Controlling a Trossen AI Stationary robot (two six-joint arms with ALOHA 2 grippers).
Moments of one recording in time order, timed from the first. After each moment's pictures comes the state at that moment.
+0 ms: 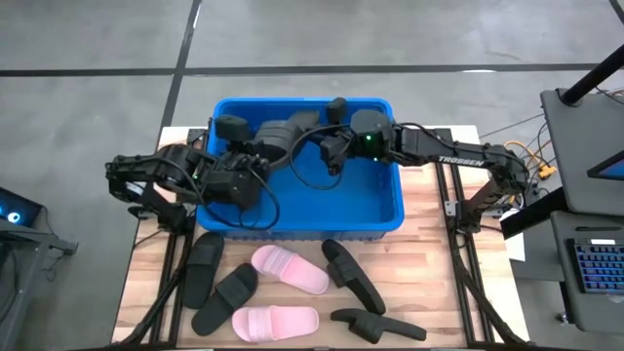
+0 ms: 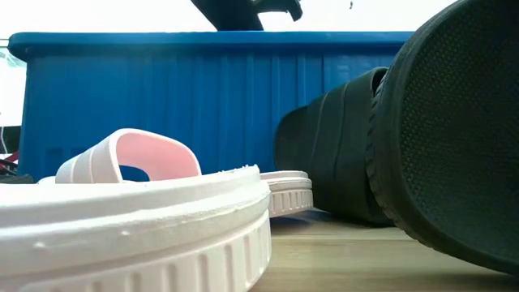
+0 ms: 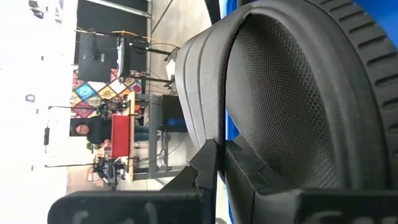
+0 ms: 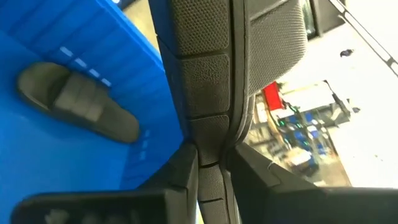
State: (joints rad) left arm -0.23 1.58 2.14 -1.57 -1.08 0.30; right arm -0.12 1.60 1.60 -0.27 0.26 -0.99
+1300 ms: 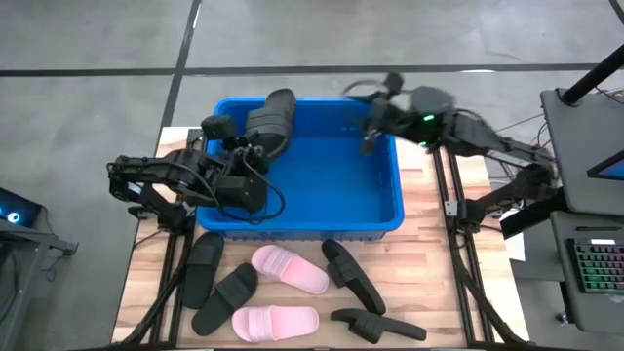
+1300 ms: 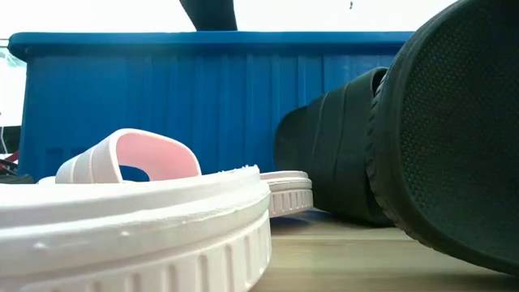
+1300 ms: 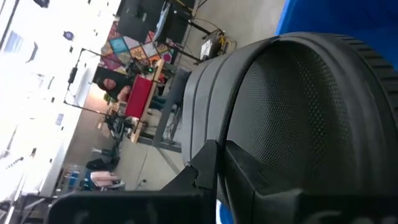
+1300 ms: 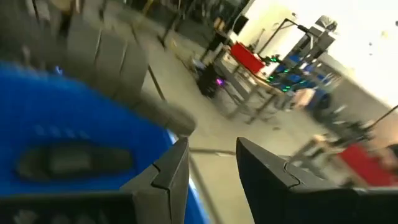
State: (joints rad) left arm -0.23 1.56 2.03 -1.57 -1.26 -0.07; right arm -0.20 1.35 1.60 -0.39 0.33 -0.51
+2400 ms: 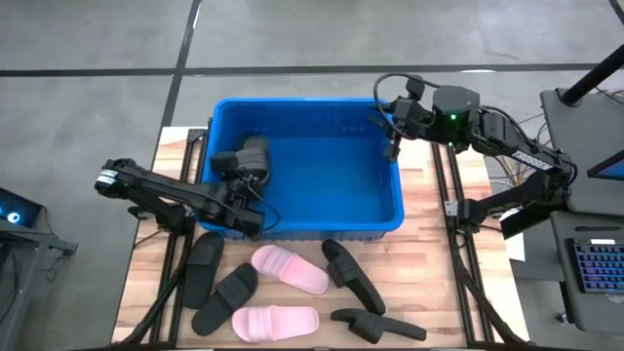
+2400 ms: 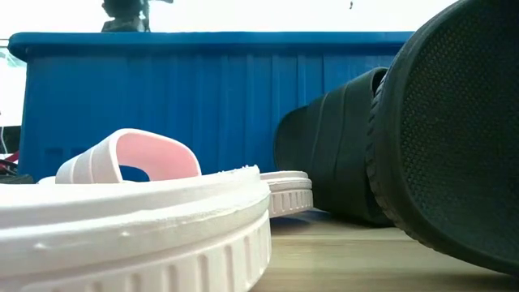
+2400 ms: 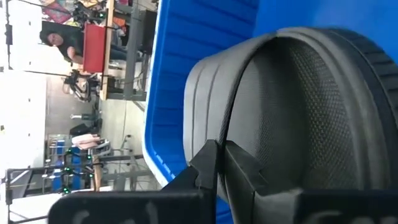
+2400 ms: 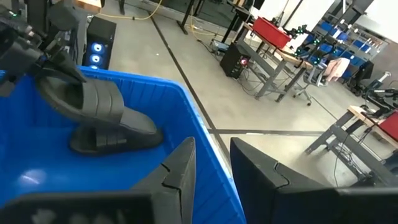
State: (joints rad) left arm -0.25 1.41 1.32 -1.57 -1.05 -0.47; right arm -0.22 1.23 1.60 -0.63 0.26 -0.37
